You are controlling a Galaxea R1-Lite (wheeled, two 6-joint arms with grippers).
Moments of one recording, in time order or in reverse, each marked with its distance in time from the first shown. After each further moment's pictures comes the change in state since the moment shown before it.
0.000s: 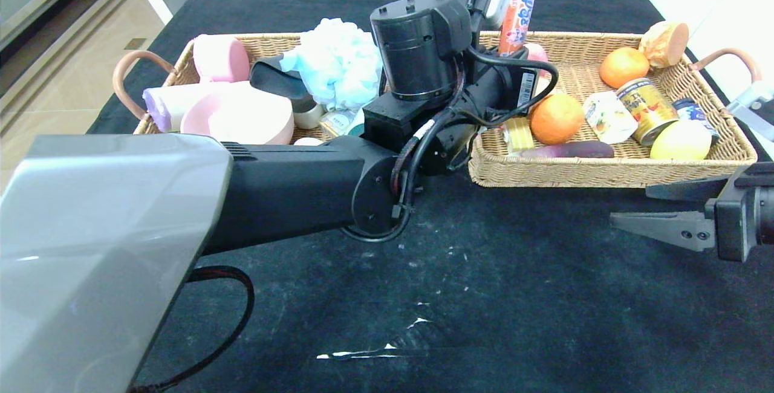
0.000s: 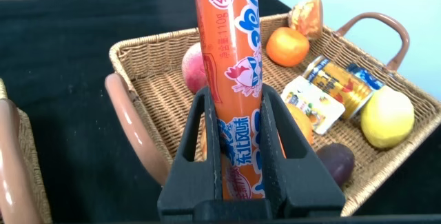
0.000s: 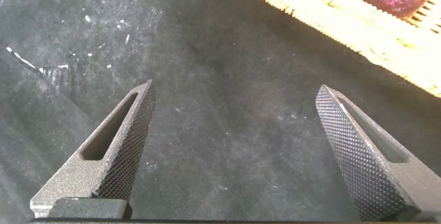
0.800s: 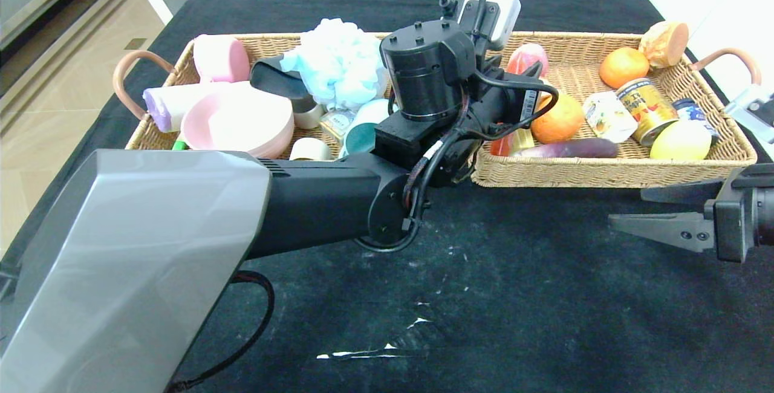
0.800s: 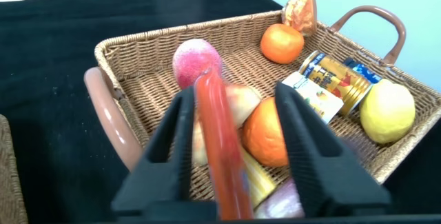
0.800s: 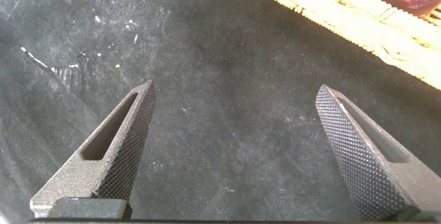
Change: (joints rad) left arm 0.010 0.048 0.003 -0.065 -0.034 0.010; right arm -0.013 0.012 0.000 0.001 0.047 0.008
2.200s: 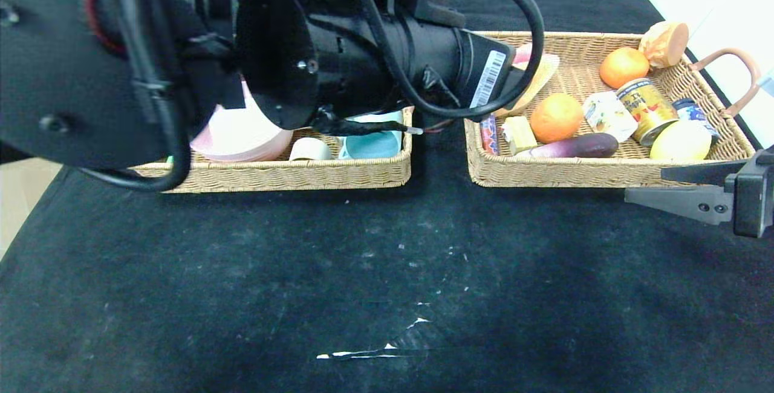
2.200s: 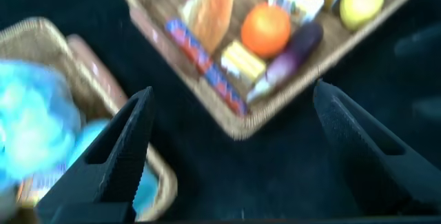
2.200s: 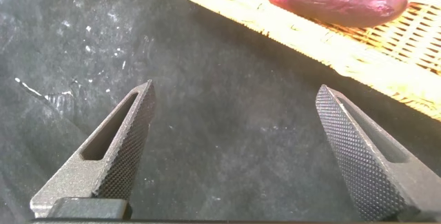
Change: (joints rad) left arm -0.073 -0.410 0.088 0.735 0.124 0.067; right arm -0.050 -0.019 -0.029 -0.034 -0.005 0.053
